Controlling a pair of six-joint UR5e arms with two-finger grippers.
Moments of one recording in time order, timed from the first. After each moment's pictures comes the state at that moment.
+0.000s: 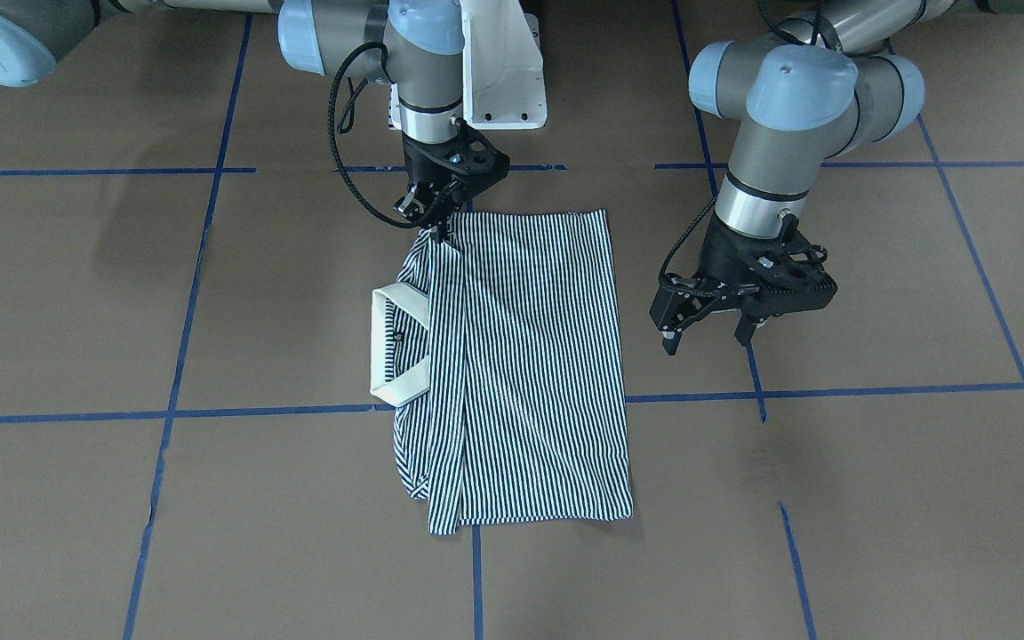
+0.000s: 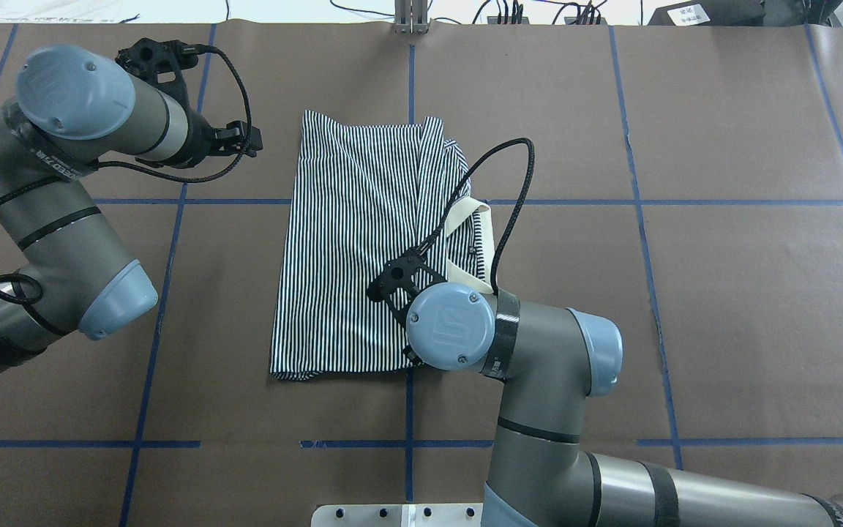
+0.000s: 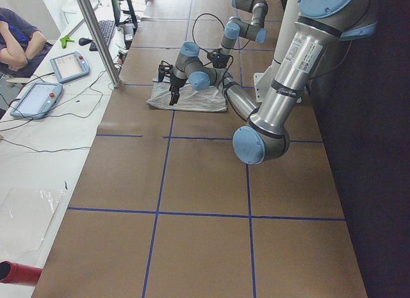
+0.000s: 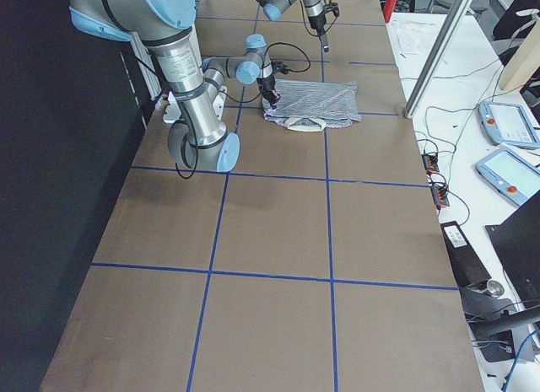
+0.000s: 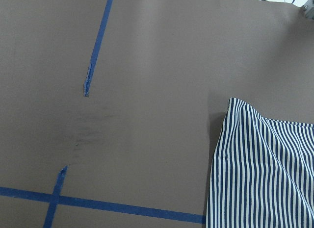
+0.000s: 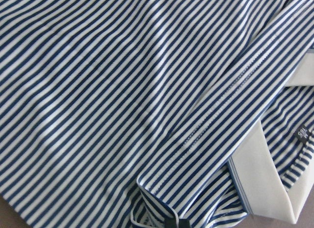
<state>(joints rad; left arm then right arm) -0.79 -2.05 -1.75 -1.81 -1.78 -1.20 0.32 -0.91 1.73 -1.62 1.58 0.63</state>
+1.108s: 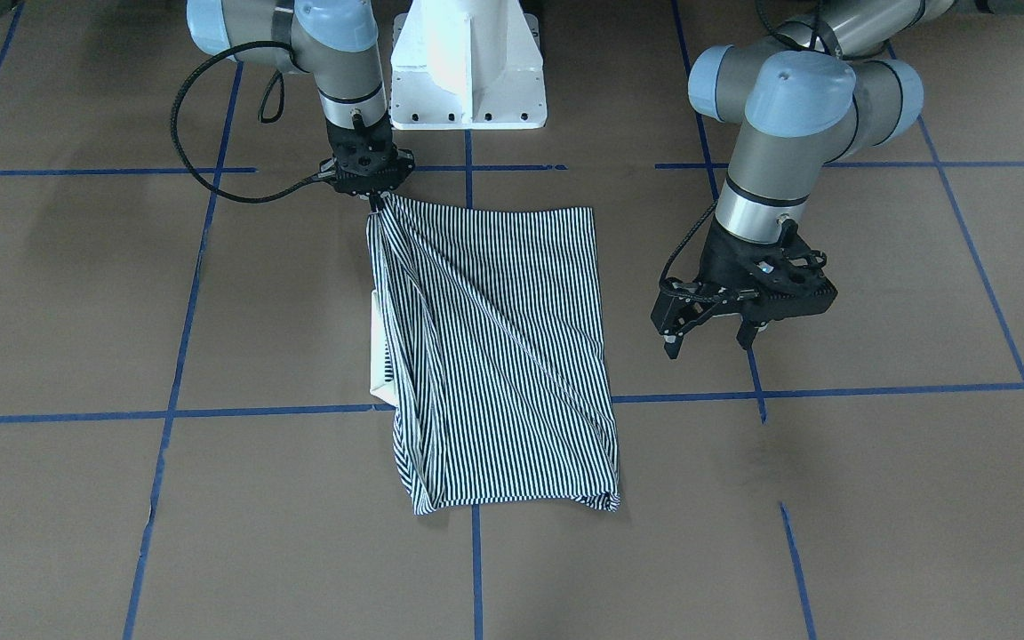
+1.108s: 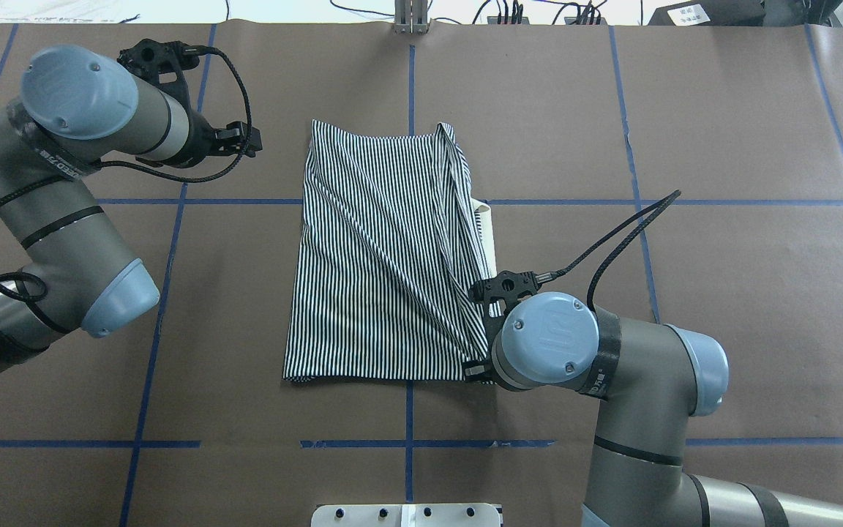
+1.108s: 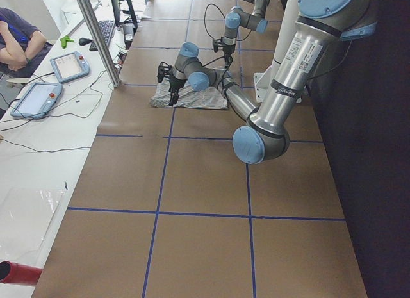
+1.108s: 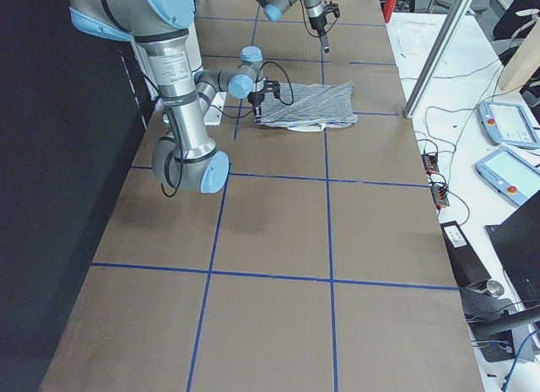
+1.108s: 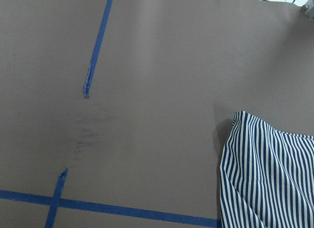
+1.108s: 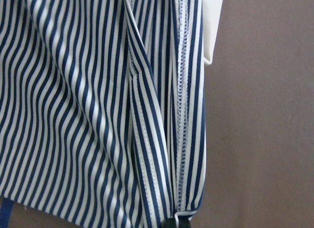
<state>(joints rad) -0.79 -2.05 -1.74 -1.81 -1.77 -1.19 0.30 -1.12 1.92 -1.63 1.71 1.22</state>
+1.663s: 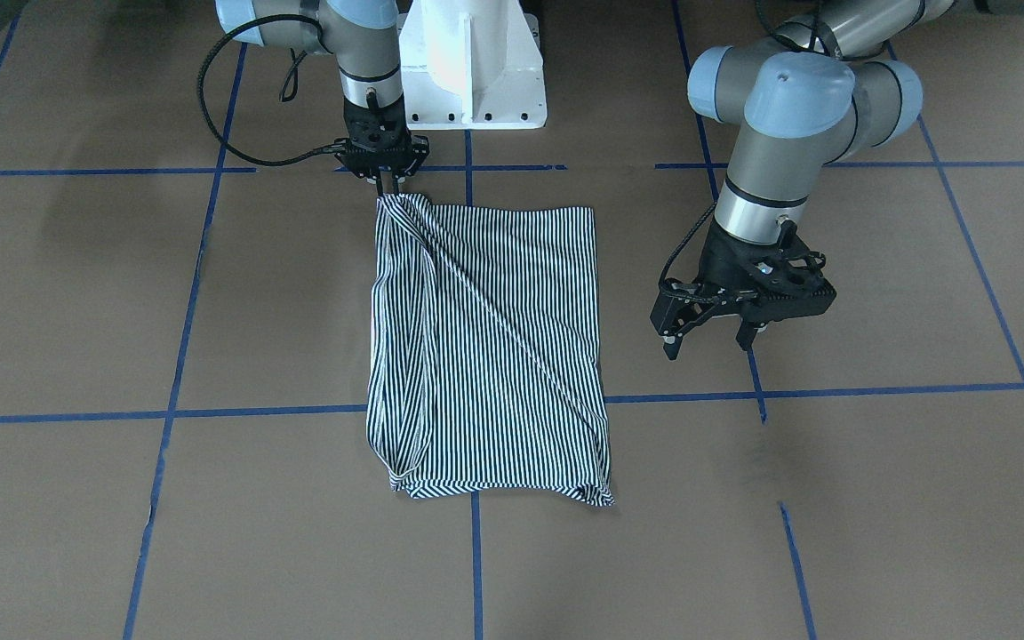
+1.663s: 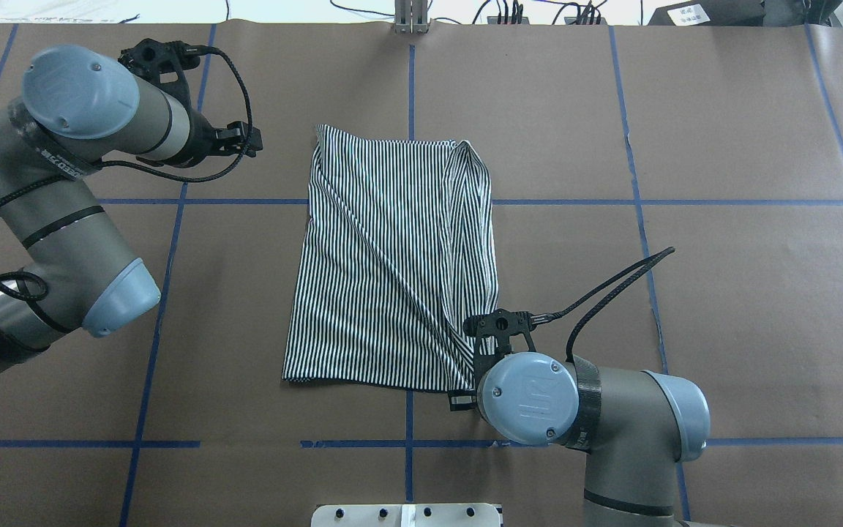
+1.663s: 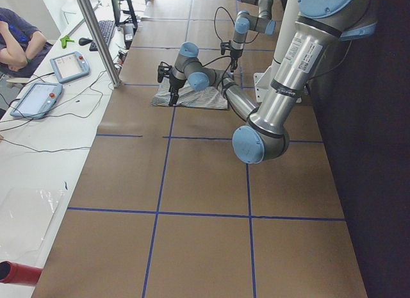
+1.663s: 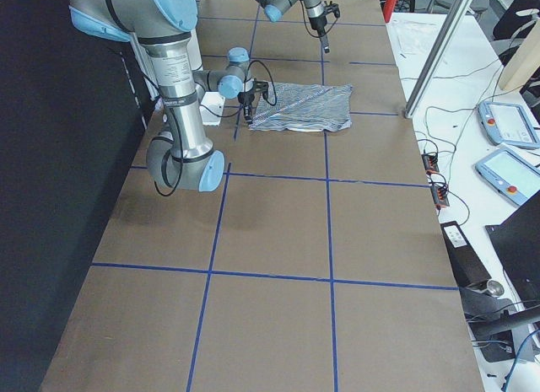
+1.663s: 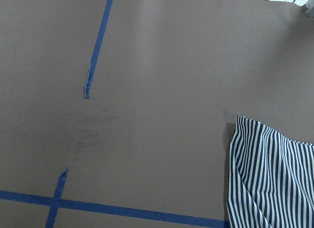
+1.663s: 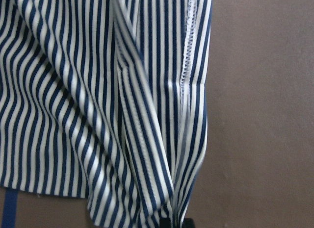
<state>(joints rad) -0.79 -2.05 -1.73 -1.81 -1.77 -1.19 0.23 -1.12 1.92 -1.63 1.60 1.35</state>
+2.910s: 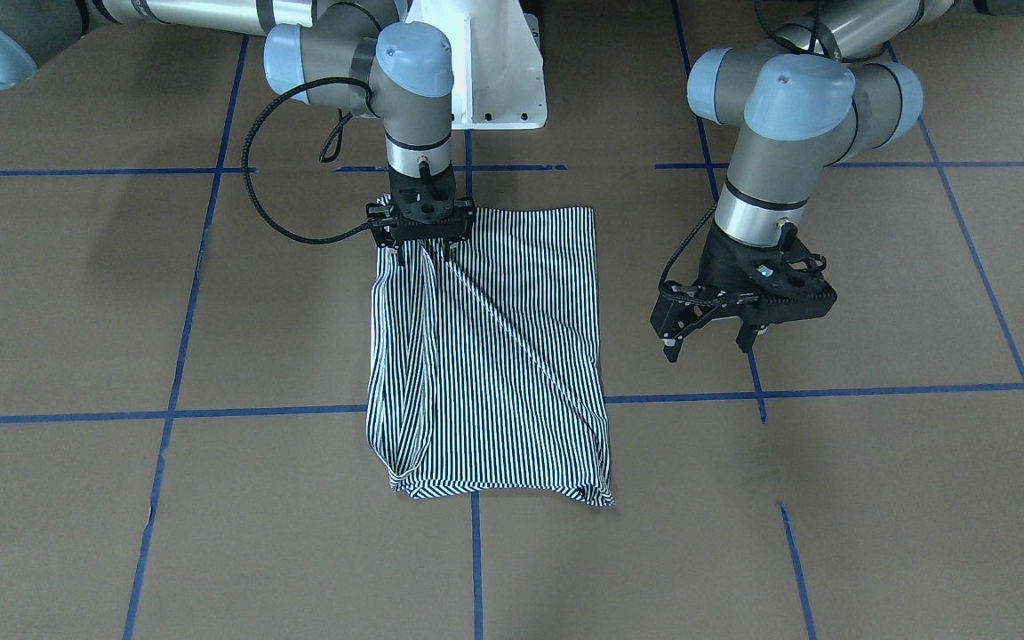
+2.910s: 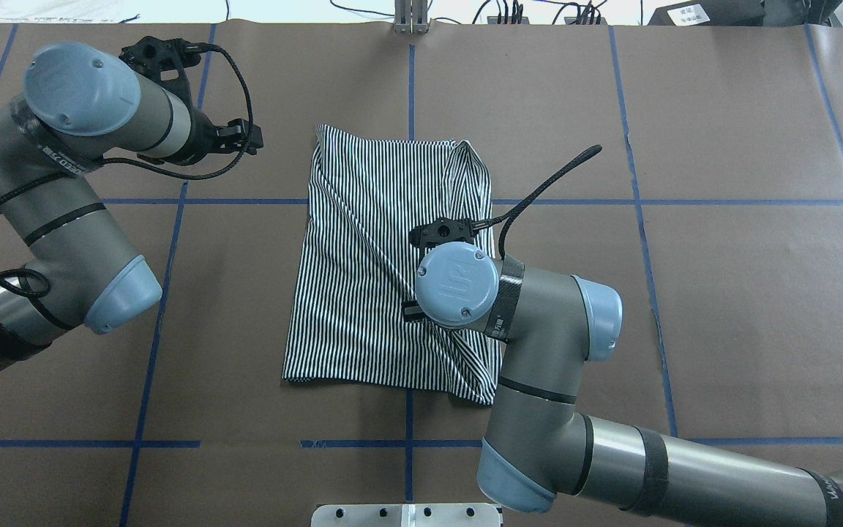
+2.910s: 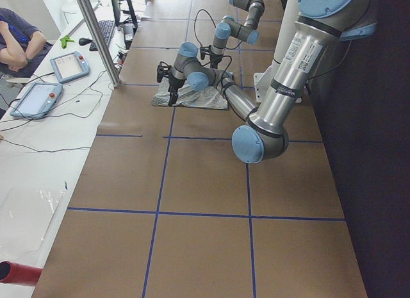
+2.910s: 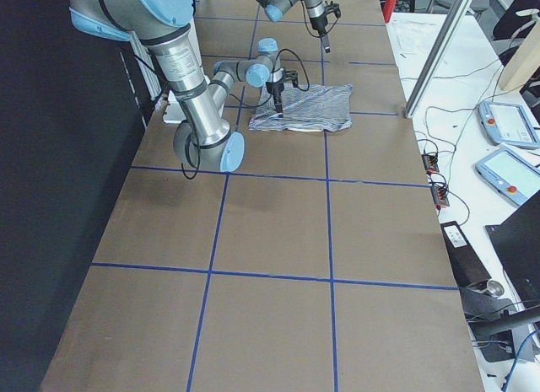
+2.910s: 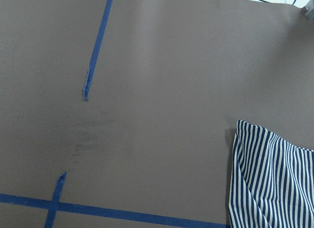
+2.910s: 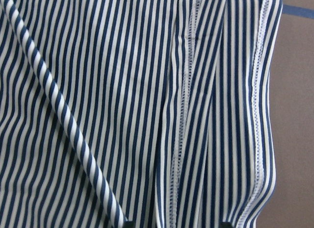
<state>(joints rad) -0.80 -2.06 -1.73 -1.81 -1.77 -1.19 0.37 -0.89 1.67 -1.62 1.64 1.16</state>
